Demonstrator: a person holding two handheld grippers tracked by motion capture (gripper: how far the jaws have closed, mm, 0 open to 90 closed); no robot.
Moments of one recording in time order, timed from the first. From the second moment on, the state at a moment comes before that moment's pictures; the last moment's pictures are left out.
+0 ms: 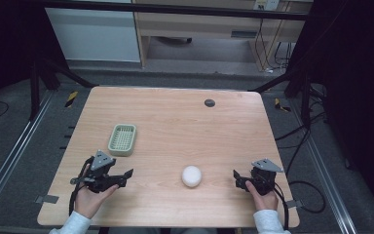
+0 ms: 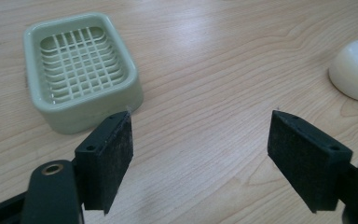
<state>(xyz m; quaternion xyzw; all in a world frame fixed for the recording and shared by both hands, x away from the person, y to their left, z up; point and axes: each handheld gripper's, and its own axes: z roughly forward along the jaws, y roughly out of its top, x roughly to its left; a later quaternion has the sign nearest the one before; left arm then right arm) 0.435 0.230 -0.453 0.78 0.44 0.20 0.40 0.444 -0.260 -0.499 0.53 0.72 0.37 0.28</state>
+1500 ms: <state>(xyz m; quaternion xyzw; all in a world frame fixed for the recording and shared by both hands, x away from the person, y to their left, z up) 0.442 0.158 -0.433 0.82 0.36 0.18 0.40 0.444 -0.258 -0.500 0.53 0.71 0.37 0.28</state>
